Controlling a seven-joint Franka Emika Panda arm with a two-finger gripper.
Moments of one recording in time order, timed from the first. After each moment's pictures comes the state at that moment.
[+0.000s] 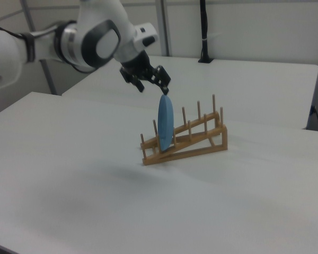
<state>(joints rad) -0.09 0.18 -0.05 -1.62 -0.05 2.24 -0.09</state>
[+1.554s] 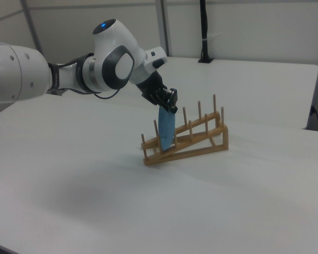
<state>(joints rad) -0.09 0.33 -0.05 -1.62 -0.28 2.39 0.12</state>
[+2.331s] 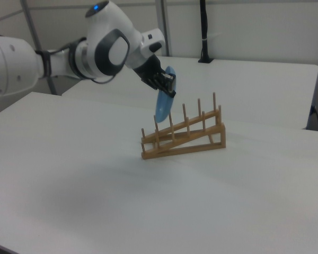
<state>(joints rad) -0.10 0.26 -0.05 -1.59 -0.24 2.36 0.13</state>
